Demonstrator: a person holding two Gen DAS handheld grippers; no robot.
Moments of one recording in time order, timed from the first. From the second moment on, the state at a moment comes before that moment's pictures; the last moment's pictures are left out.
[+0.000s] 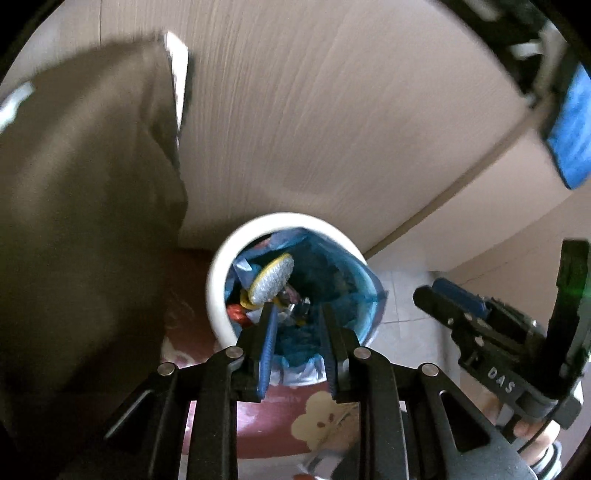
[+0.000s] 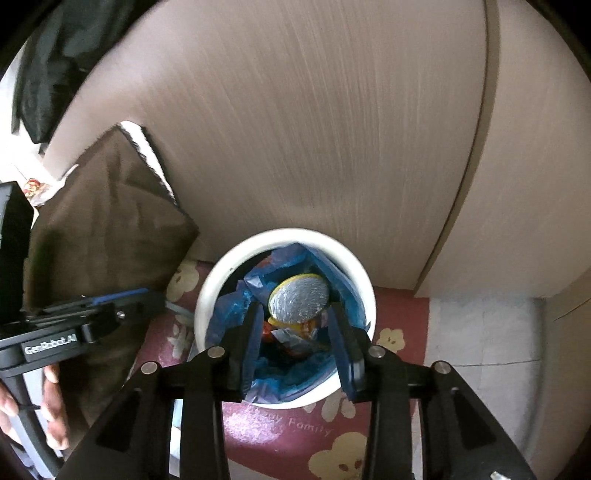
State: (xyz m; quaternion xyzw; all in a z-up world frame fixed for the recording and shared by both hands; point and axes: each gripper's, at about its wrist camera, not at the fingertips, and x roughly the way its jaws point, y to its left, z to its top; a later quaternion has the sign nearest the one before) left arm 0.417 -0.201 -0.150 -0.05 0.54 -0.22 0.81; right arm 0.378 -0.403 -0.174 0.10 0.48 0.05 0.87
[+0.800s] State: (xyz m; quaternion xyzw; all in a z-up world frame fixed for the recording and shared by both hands) left arm 0.316 0.177 -0.004 -0.06 0.38 -0.01 0.92; right arm 0.337 -0.099 -0.005 -0.02 0.36 0.29 0.89
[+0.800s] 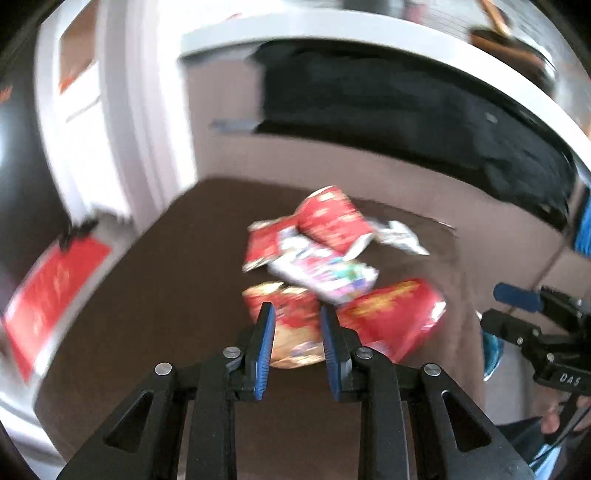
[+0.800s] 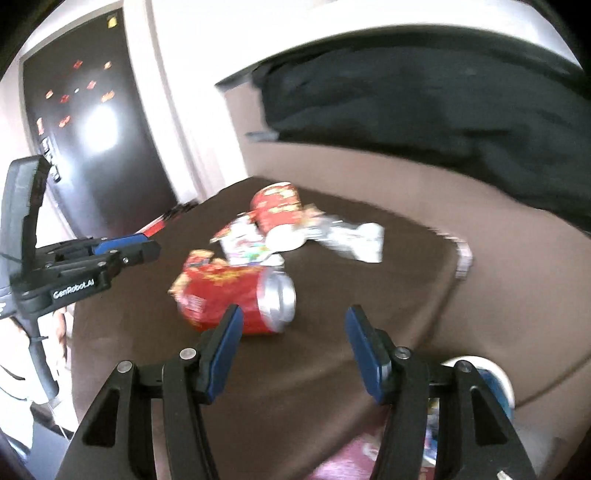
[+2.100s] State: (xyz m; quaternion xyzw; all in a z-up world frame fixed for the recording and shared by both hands) left arm 0.361 0.212 -0.023 -0.11 0.36 0.01 0.93; right arm 0.498 -0.011 -0.078 -0.24 0.33 0.26 0.87
